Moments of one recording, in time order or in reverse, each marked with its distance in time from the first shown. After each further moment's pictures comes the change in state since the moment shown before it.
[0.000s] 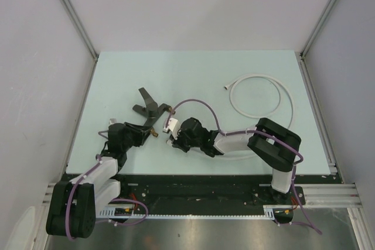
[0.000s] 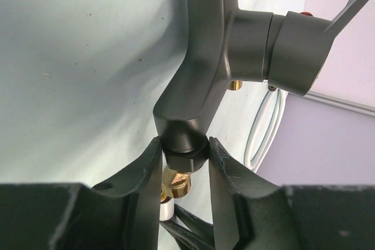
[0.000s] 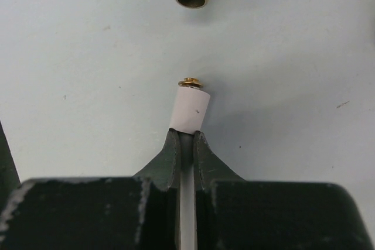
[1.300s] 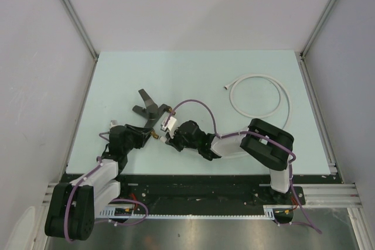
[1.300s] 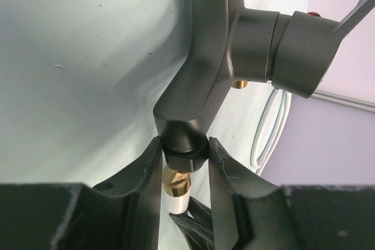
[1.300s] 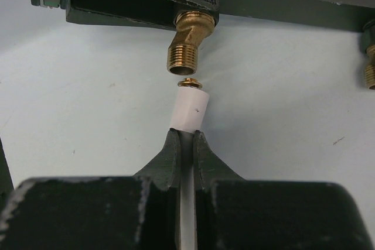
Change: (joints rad) left arm -0.027 -0.019 -0.035 0.023 -0.028 0.008; right arm 0.034 0.057 -0.021 0.241 0.072 0.080
